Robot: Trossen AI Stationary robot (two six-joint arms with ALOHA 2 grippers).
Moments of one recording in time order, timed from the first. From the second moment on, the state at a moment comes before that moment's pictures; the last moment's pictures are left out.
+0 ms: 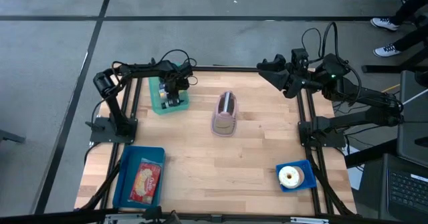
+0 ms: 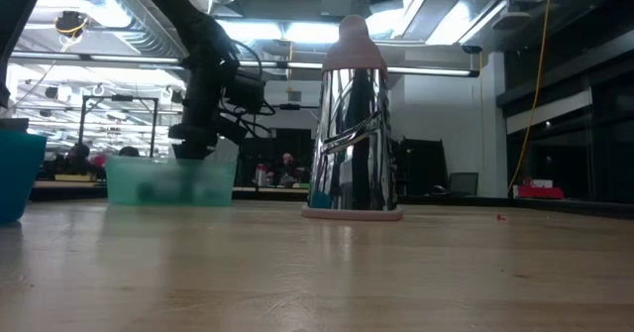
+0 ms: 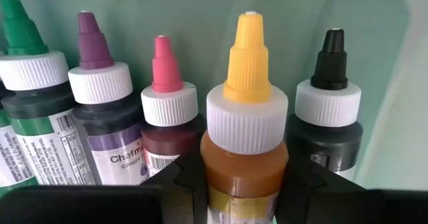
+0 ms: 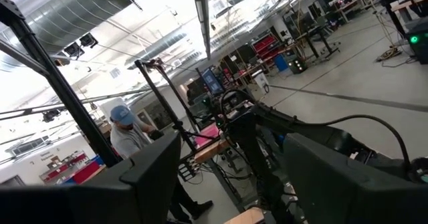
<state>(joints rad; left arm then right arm) 0.68 1.77 1.12 -0.93 -0.13 0.40 -0.15 0.99 1.15 0.07 -0.09 0.60</state>
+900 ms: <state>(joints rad) 0.62 1.70 1.19 -0.97 -0.04 0.21 -0.15 0.99 1.15 0.12 -0.10 0.56</state>
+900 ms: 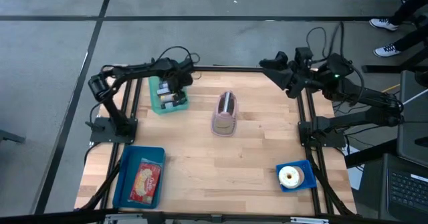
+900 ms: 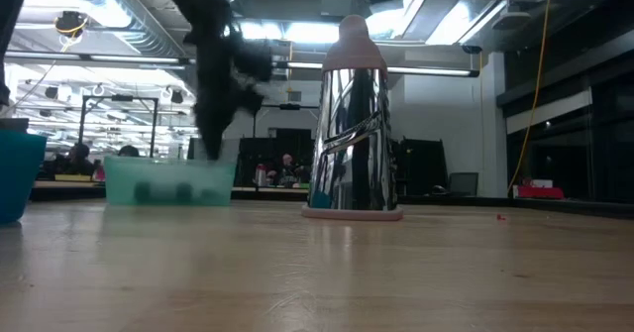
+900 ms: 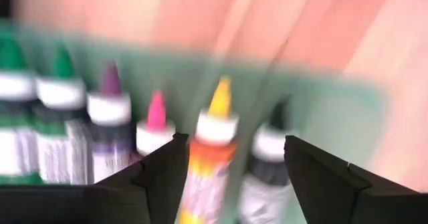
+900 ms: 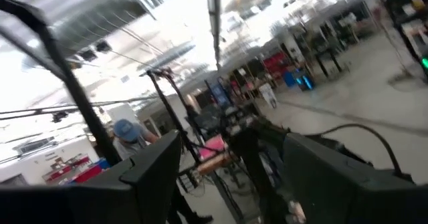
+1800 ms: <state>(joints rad) 0.05 1.02 1.40 -0.05 -0.21 -0.49 -0.13 0.88 1.34 -0.50 -0.38 0.50</state>
